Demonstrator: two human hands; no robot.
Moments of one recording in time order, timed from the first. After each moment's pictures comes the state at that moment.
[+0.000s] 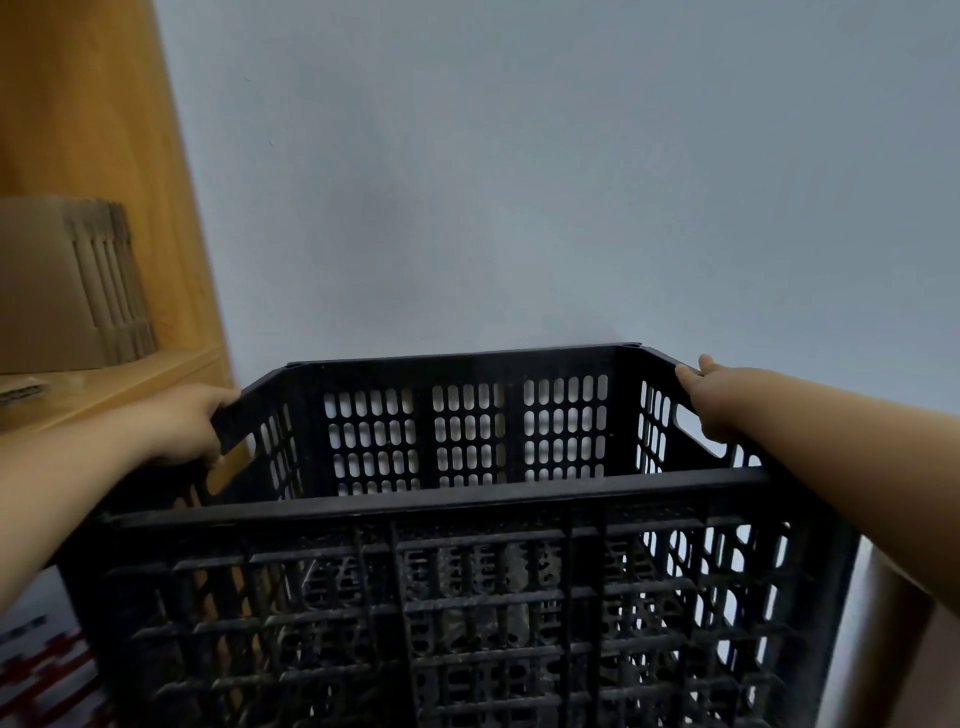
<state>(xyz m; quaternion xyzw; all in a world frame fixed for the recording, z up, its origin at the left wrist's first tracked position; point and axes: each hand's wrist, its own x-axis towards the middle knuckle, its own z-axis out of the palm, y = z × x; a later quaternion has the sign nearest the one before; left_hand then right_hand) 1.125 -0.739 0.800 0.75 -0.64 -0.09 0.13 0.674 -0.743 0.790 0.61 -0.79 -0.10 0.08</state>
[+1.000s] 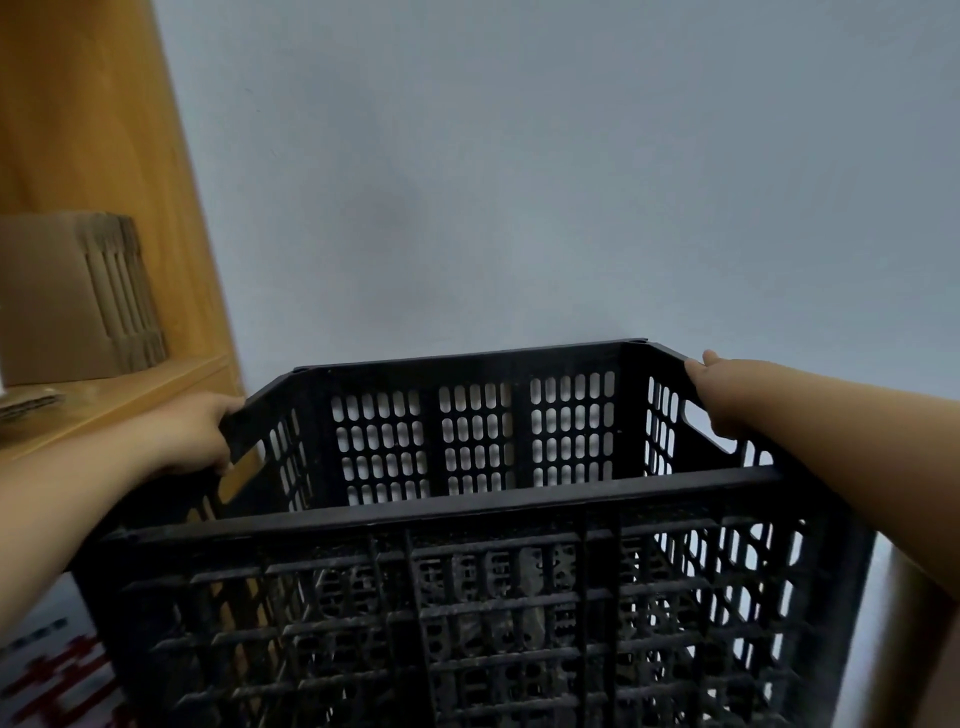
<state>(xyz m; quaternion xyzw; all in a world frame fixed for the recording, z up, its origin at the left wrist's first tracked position) 1.118 -0.730 0.801 0.75 -0.63 -0.11 0.15 0.666 -0.754 0.787 0.62 -0.77 -0.11 0.11</state>
